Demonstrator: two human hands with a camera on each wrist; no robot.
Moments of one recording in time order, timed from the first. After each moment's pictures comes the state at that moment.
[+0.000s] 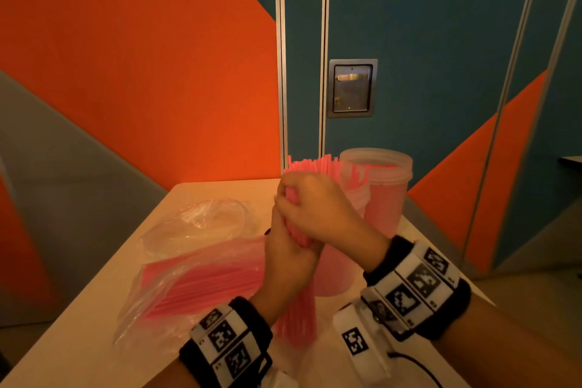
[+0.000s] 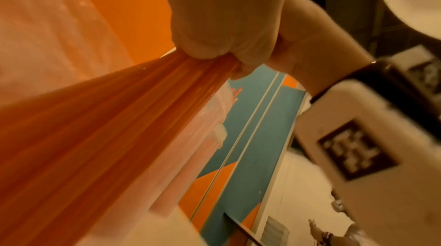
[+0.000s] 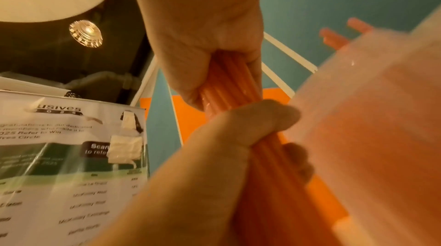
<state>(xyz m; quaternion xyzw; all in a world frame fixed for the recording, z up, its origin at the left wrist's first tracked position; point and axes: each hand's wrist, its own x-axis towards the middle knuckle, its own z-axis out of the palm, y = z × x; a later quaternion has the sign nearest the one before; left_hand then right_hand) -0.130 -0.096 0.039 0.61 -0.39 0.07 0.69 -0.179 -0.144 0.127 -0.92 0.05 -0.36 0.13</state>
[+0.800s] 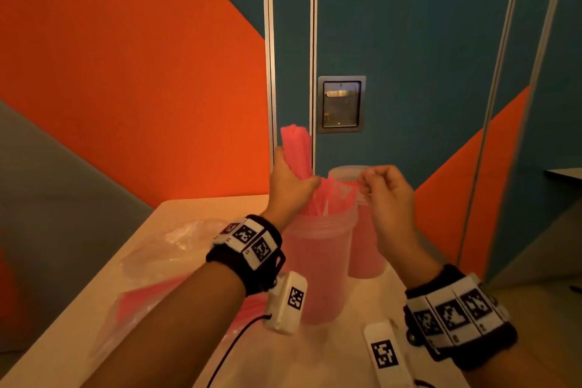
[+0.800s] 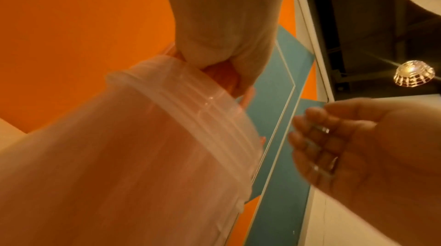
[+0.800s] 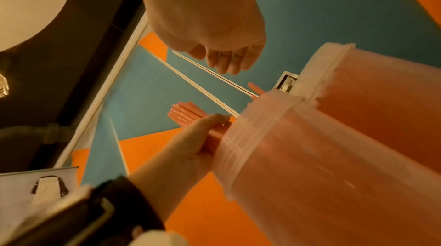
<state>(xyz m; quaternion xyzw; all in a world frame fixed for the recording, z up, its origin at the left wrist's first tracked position) -0.078 -0.179 0.135 0.64 -0.37 0.03 0.67 -0.203 -0.245 0.120 -0.62 0.17 -0.59 0.48</state>
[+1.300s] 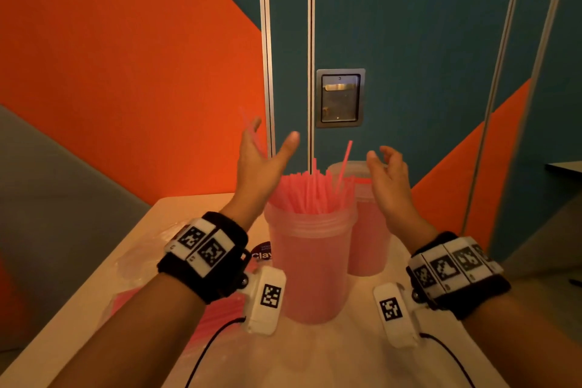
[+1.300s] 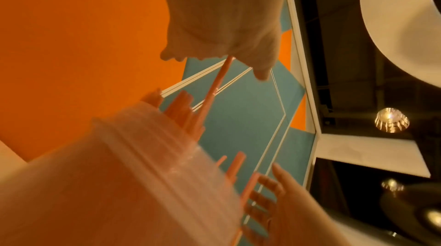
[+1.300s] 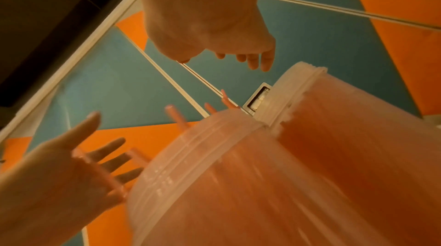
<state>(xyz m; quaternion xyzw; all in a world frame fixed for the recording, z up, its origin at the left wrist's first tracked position) -0.060 -0.150 0.157 0.60 -0.37 0.05 0.71 -0.187 -0.292 0.127 -0.71 0.30 -0.51 0.39</state>
